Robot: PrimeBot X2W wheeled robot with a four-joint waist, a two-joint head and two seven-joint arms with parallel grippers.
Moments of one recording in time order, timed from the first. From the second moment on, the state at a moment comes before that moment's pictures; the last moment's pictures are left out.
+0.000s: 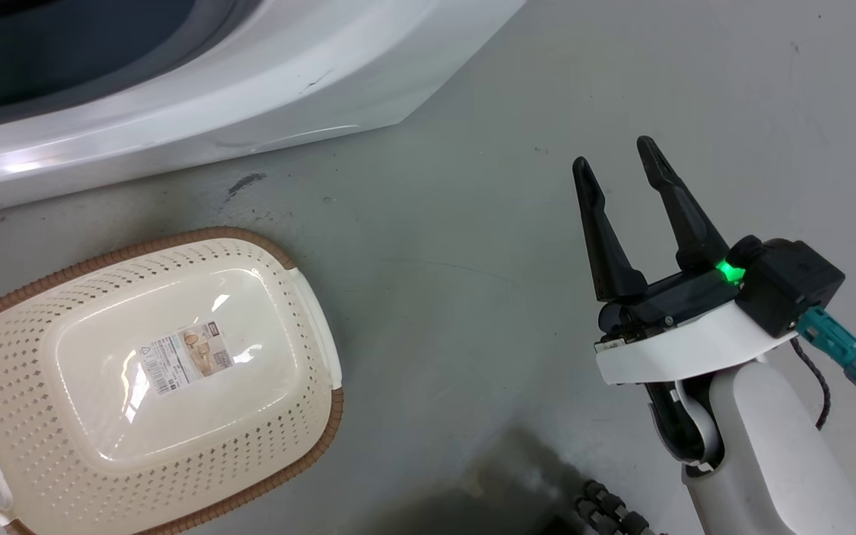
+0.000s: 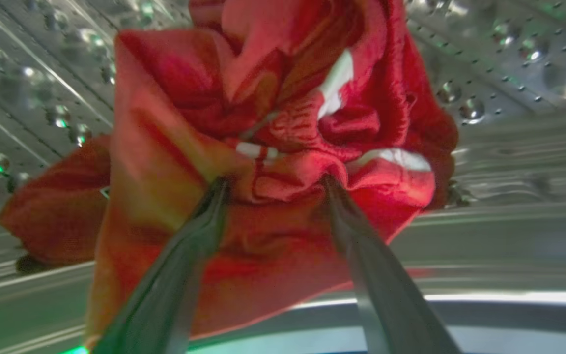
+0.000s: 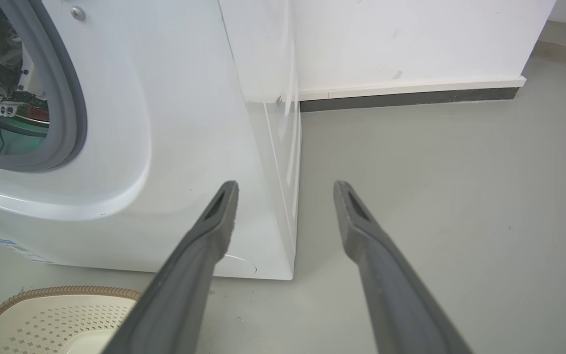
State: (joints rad) left arm -1.56 0.42 -0.12 1.23 -0.07 -0.08 0.56; right arm -0.39 -0.05 0.25 0.09 0.27 0.13 -0.26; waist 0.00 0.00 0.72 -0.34
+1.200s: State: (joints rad) left arm -1.16 0.40 -0.08 1.14 -0.19 -0.03 -0.17; right arm -0.32 -0.05 0.21 0.19 0.25 0.13 -0.26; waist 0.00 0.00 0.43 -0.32
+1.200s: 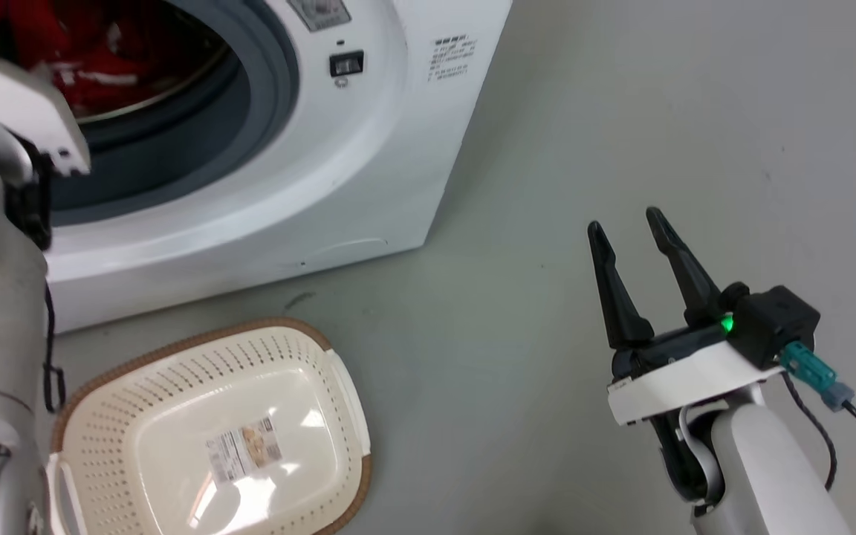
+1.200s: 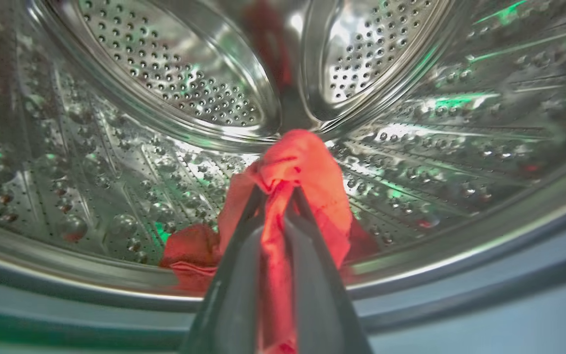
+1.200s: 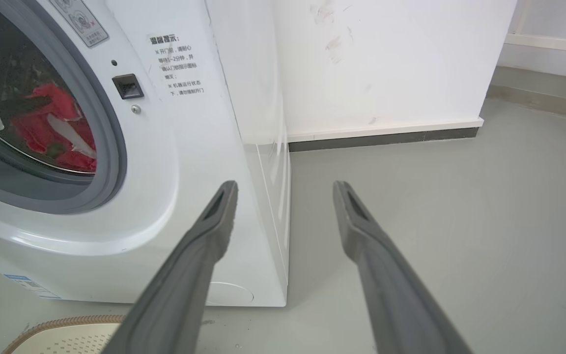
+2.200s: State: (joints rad) left arm -0.55 0.18 0.05 0.40 -0.25 -0.05 -0.26; right arm -0.11 -0.05 0.13 0.20 0.20 0.13 -0.23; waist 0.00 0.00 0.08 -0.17
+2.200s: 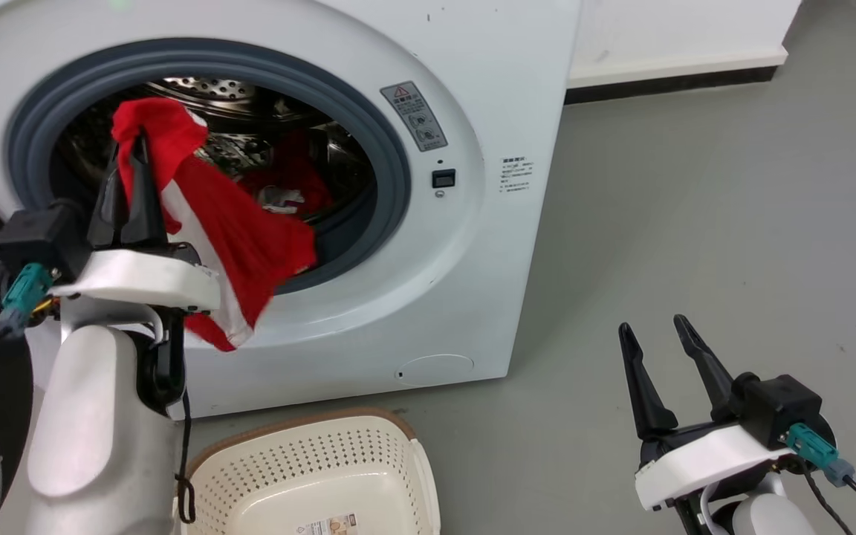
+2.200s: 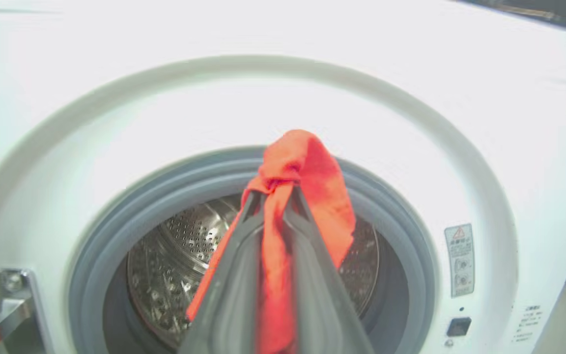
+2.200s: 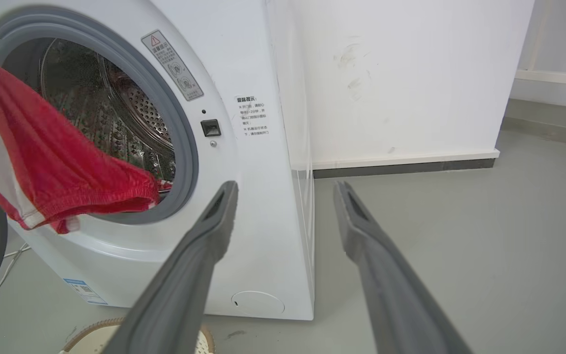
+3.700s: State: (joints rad) left arm -0.51 0.12 -0.10 0.92 -0.28 -0.07 -0.26; right arm -0.30 -0.05 0.21 0.10 0.21 0.13 -0.24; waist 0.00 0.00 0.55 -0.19
